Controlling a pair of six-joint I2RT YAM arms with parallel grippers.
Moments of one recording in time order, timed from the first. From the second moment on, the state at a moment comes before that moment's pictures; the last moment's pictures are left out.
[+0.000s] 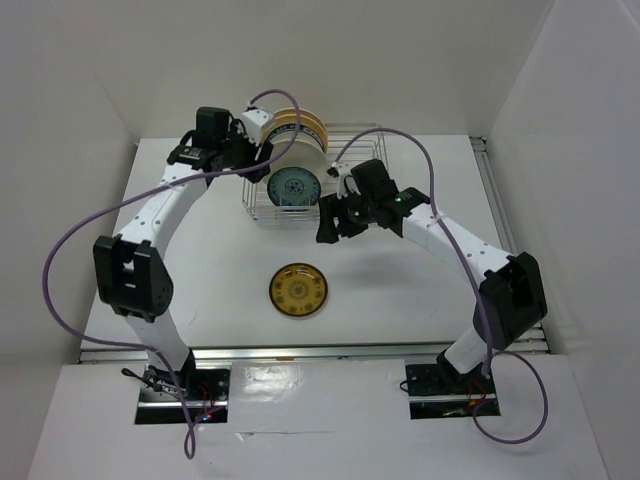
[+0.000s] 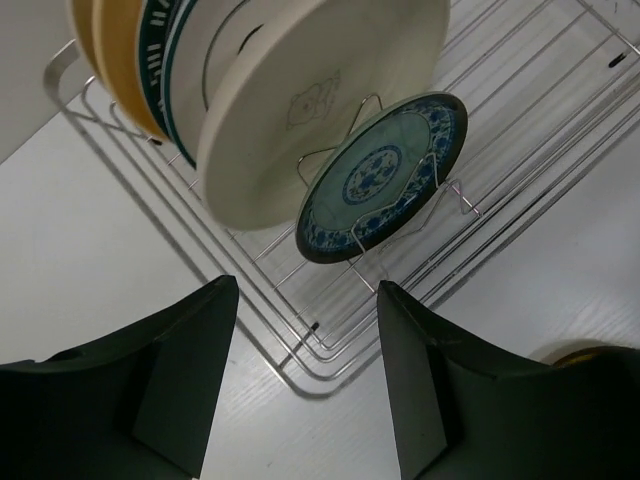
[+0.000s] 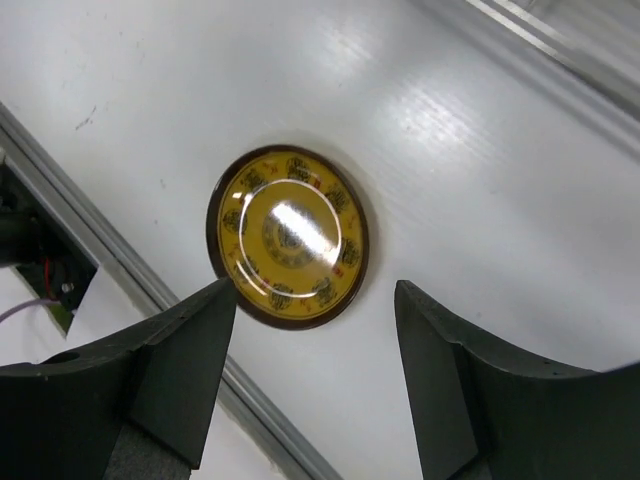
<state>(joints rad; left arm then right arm) -0.20 1.74 1.65 -0.51 0.33 0.32 0.57 1.57 1.29 -0.52 -0.36 0.20</state>
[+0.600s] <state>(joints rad) -0.23 1.99 1.61 -0.30 0.30 0.44 0.40 1.57 1.35 -0.52 -0.40 0.22</state>
